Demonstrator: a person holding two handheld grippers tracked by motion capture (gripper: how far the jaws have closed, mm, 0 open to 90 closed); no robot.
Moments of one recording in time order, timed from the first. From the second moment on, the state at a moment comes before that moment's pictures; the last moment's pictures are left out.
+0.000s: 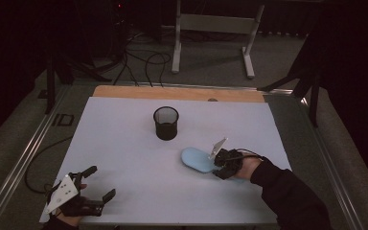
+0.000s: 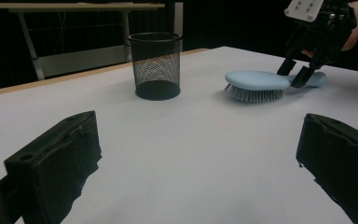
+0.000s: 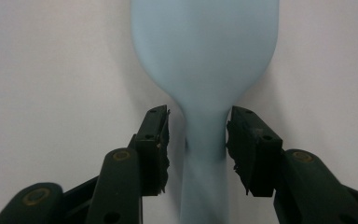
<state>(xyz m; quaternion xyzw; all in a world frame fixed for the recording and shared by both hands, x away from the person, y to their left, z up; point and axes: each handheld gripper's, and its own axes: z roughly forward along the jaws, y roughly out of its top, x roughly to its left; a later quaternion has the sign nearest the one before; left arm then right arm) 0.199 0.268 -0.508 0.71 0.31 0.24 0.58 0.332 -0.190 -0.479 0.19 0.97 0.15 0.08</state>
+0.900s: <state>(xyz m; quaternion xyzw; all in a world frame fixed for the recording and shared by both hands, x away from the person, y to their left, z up) 0.198 0.268 -0.508 0.71 0.31 0.24 0.58 0.343 -0.176 -0.490 0.20 0.97 0.09 0.06</state>
